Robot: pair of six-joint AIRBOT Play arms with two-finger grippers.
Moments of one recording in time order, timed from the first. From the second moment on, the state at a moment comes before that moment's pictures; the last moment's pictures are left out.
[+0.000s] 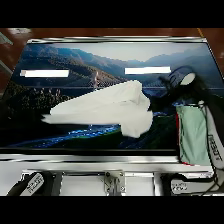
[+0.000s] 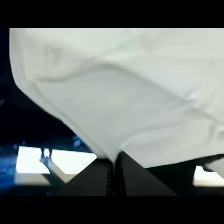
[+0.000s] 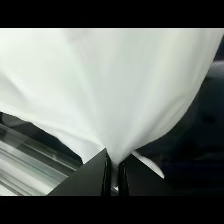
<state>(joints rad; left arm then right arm) 0.51 -0.94 0.78 0.83 -1.20 -1.22 -0.04 -1.53 1.34 -1.04 1.42 1.31</state>
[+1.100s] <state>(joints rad) 0.51 -0.46 1.85 1.09 -1.36 -1.51 -0.06 -0.81 2.14 -1.31 1.59 1.55</state>
